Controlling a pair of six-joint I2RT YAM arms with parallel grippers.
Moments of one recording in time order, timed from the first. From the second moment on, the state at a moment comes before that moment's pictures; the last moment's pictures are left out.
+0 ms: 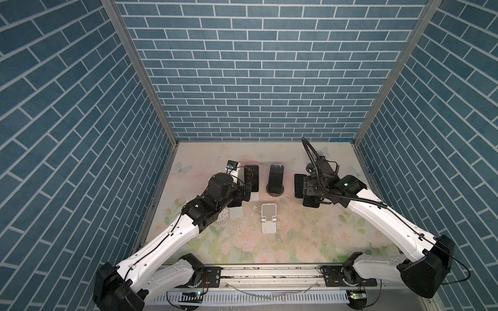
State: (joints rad) left arm -0.64 1.03 0.86 -0.29 -0.17 -0.22; right arm 0.64 1.26 1.18 -0.90 0.34 0.53
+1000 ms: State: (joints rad) left arm -0.64 1.13 0.93 -0.21 -0.07 -0.19; right arm 0.23 1.52 1.03 -0.64 0.10 0.36
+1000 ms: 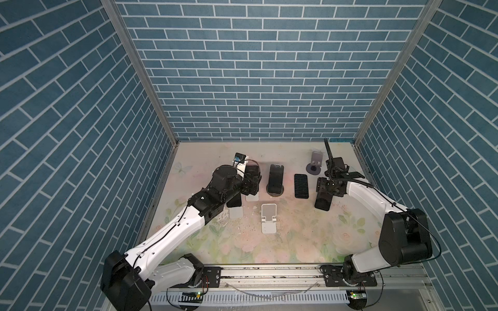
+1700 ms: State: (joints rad) left arm -0.64 1.16 0.95 -0.18 -0.07 -0.15; right arm 0.20 1.74 1.12 -0.60 0.05 0.31
